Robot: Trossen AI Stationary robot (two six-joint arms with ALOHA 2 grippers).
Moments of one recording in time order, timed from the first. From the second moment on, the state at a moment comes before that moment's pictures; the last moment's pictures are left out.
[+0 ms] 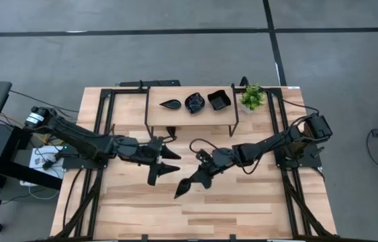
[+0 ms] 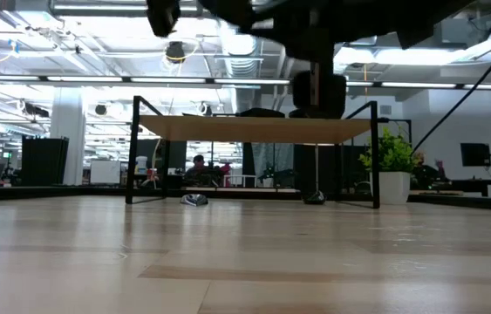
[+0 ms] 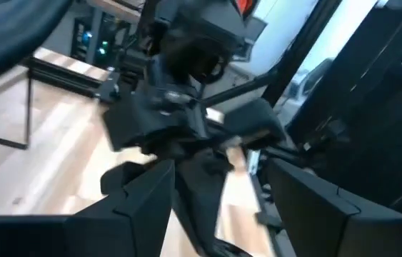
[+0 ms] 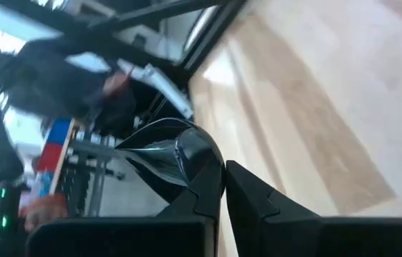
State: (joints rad) left arm -0.35 1.23 0.74 0.37 -0.18 -0.40; right arm 0.24 1.64 0.87 0.46 -0.16 1.07
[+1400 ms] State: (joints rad) left arm -0.69 1.39 0.74 0.03 -0.69 0.05; right arm 0.15 1.64 0.87 0.39 -0.05 1.31
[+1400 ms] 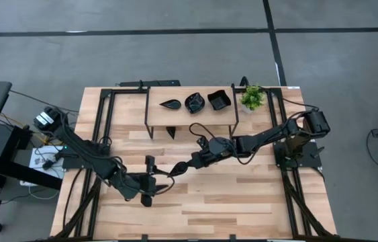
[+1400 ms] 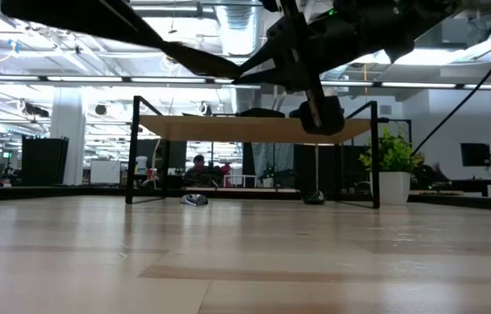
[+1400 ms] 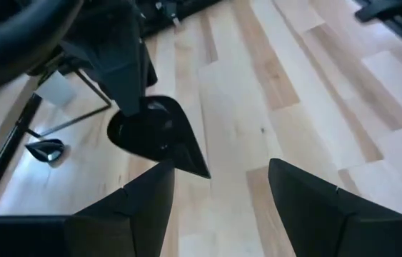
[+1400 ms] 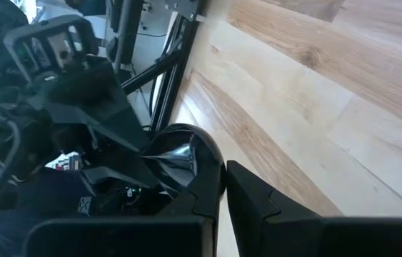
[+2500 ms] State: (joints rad) left arm -0.71 1.40 0.74 0.16 -0.81 0.31; right arm 0.15 1.64 0.87 0.39 -0.05 1.31
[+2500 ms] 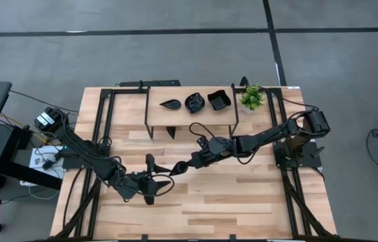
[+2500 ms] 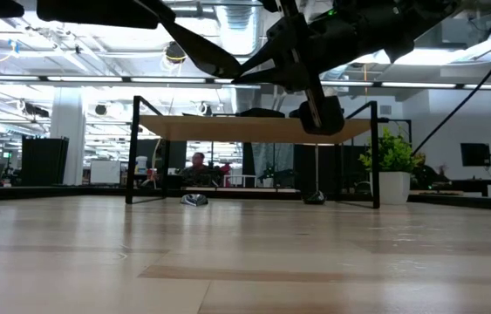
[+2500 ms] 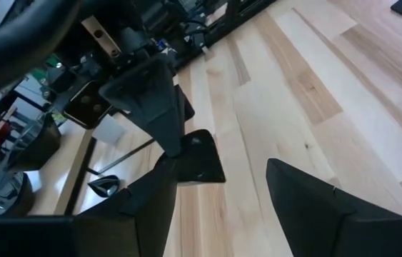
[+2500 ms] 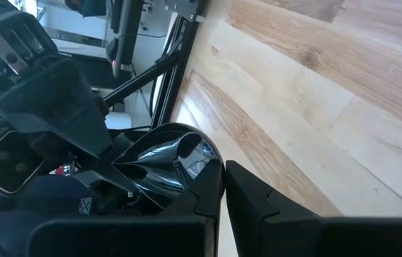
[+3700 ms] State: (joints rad) left arm -0.60 1.40 0.74 0.21 -0.66 0.31; right arm 0.12 1.64 0.87 0.40 -0.05 1.34
